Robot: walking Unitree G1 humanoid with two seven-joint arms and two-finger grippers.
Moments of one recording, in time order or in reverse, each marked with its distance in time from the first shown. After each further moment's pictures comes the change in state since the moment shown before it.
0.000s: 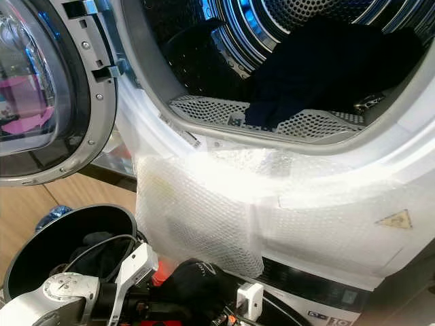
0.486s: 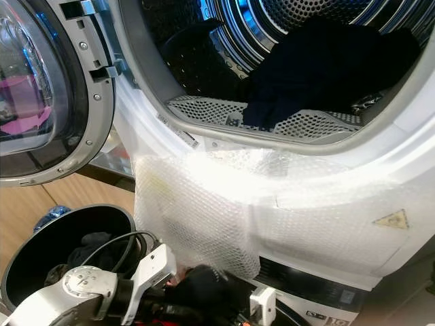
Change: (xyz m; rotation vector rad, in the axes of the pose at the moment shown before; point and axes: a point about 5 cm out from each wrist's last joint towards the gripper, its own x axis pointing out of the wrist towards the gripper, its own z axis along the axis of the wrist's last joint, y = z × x) left arm 0.006 -0.004 0.003 0.025 0.013 -0.098; right arm -0.014 -0.003 -0.001 -0.040 0.112 0.061
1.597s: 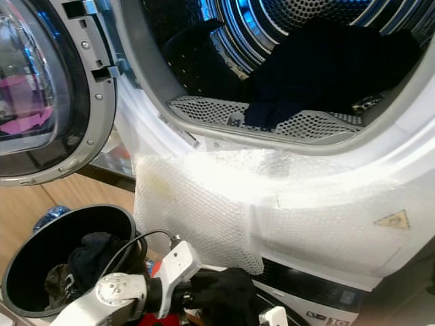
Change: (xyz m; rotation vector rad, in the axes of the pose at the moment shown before) left arm 0.036 0.010 0.002 0.000 -0.113 0.196; right arm -0.039 -0.026 -0.033 0.047 0.229 -0.268
